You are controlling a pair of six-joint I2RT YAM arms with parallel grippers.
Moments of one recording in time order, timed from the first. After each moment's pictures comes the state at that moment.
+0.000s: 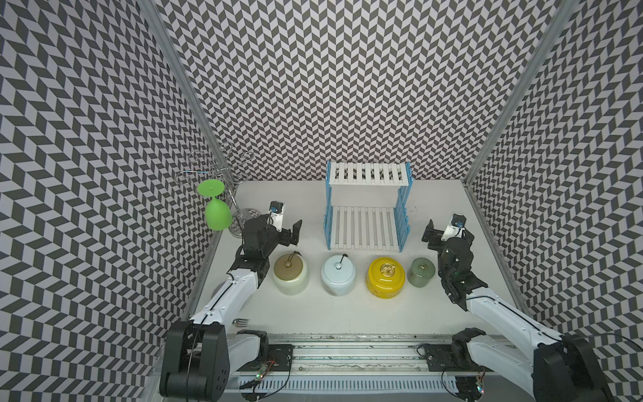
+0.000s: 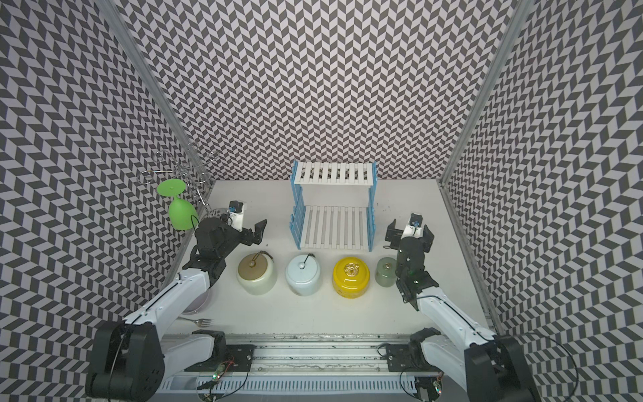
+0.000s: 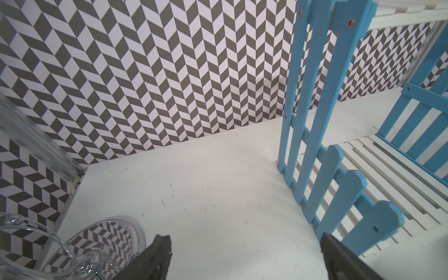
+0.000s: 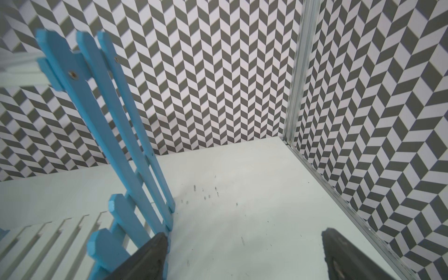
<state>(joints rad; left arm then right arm) -0.09 1.20 0.61 0.31 0.22 0.12 0.27 1.07 0.41 0.49 0.56 0.09</state>
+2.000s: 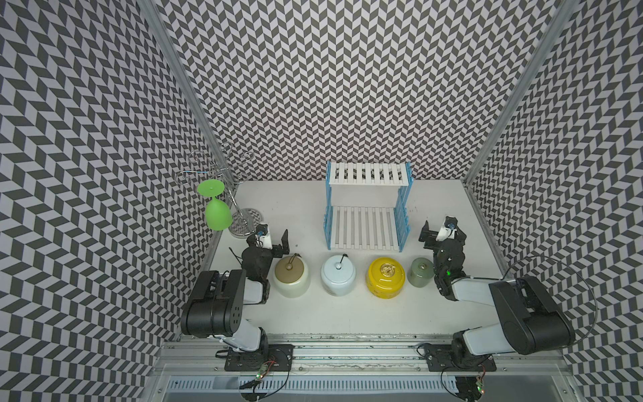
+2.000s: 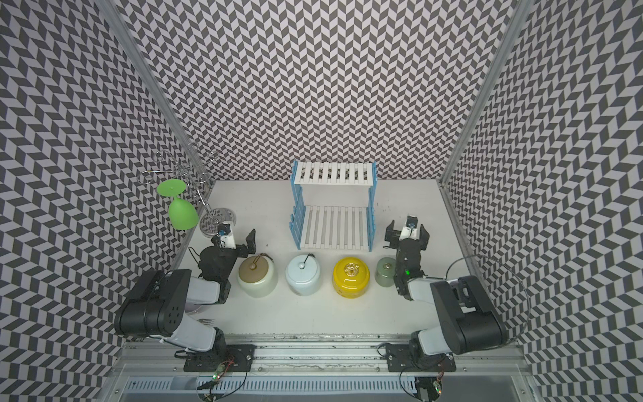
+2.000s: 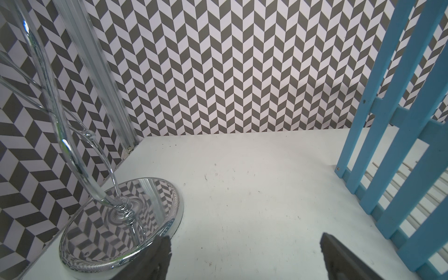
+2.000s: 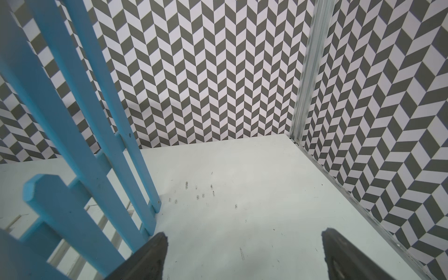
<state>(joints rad) 0.02 1.55 0.27 1.18 0.12 0.02 0.18 1.45 0.34 1.00 0.44 0.02</state>
